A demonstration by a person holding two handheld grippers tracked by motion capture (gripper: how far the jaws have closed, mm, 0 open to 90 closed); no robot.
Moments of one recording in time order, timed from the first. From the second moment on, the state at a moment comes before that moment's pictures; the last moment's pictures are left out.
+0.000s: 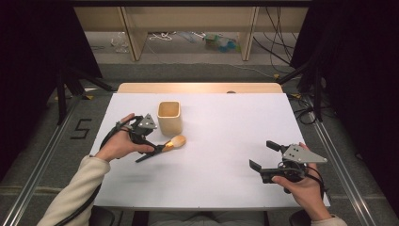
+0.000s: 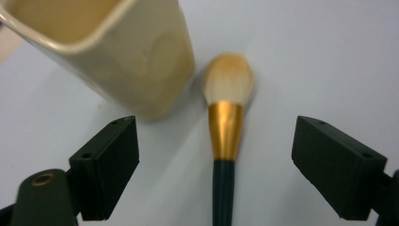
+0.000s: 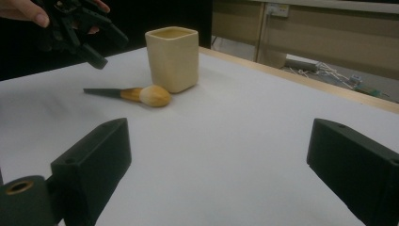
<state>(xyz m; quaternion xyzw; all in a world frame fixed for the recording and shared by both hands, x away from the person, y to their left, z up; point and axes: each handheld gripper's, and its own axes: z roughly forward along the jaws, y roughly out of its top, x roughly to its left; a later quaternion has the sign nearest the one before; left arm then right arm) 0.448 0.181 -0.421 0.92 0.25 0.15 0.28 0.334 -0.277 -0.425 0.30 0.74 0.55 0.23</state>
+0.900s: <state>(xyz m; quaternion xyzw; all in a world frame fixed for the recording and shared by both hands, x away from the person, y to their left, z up) 0.477 0.167 -0.453 0.97 0.23 0.04 0.05 0.335 -0.275 -0.426 0.30 0.74 0.55 0.23</state>
